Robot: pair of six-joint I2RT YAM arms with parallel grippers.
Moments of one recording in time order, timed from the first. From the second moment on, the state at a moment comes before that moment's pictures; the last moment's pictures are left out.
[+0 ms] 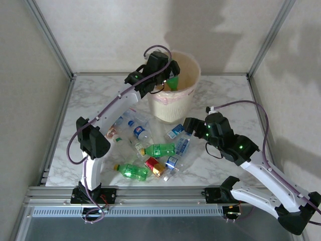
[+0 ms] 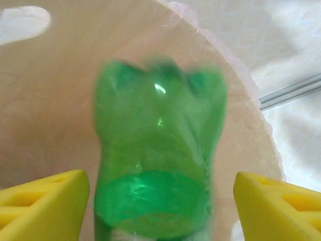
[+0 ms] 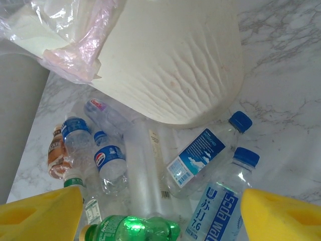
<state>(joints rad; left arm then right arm) -0.64 2.02 2.15 -0.63 -0.21 -0.86 0.76 0.87 0.94 -0.65 0.21 0.77</state>
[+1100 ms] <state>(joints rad) -0.51 1.07 1.12 -0.56 -0.41 -0.94 1.18 1.25 1.08 -0.70 0.26 0.46</state>
